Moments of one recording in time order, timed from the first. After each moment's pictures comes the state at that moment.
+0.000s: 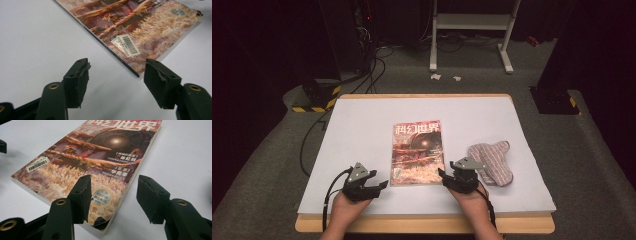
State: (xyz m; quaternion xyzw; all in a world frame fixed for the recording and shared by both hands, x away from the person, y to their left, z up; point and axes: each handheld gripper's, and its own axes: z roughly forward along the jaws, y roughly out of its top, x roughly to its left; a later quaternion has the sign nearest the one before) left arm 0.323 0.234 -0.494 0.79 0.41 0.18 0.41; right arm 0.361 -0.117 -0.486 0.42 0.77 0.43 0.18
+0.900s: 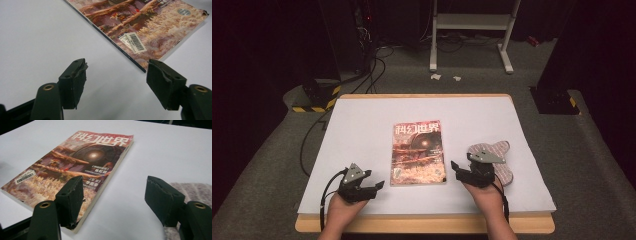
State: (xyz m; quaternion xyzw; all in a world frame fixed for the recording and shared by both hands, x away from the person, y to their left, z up) left arm 0.321 0.242 -0.494 0.79 0.42 0.19 0.40; right arm 0.368 -0.157 -0.459 0.44 0.76 0.44 0.21
